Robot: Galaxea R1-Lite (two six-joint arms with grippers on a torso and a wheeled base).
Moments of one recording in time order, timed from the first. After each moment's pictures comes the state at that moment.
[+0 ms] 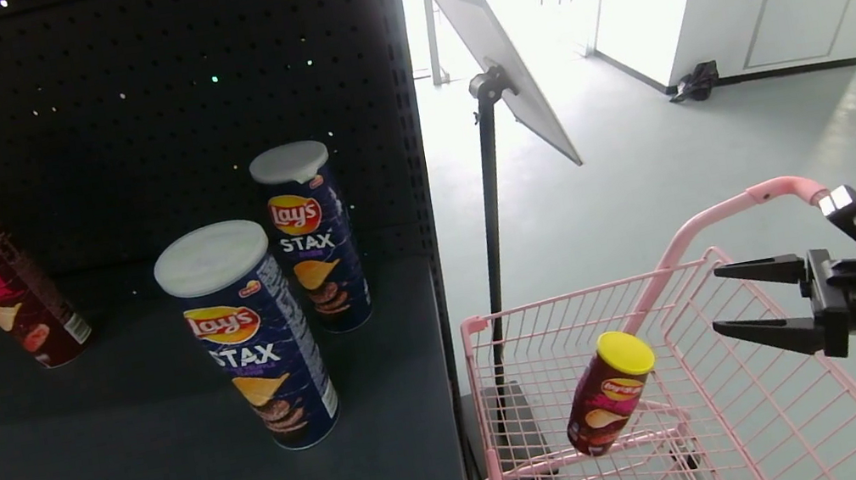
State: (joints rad) left arm 0.00 0.00 0.00 0.01 0.04 -0.01; right arm -0.21 1.79 -0.58 -0.60 1.07 -0.52
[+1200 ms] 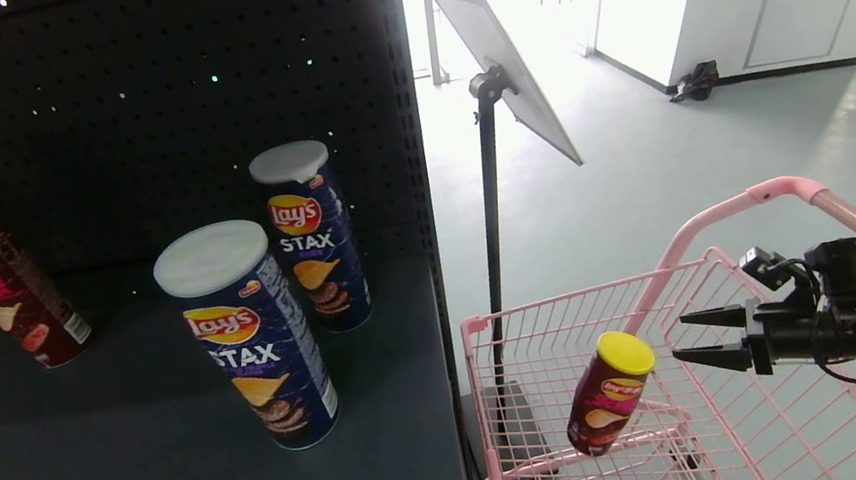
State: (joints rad) left arm 0.00 0.00 0.00 0.01 0.04 -0.01; right arm -0.25 2.26 -0.81 -0.60 1.06 -0.56
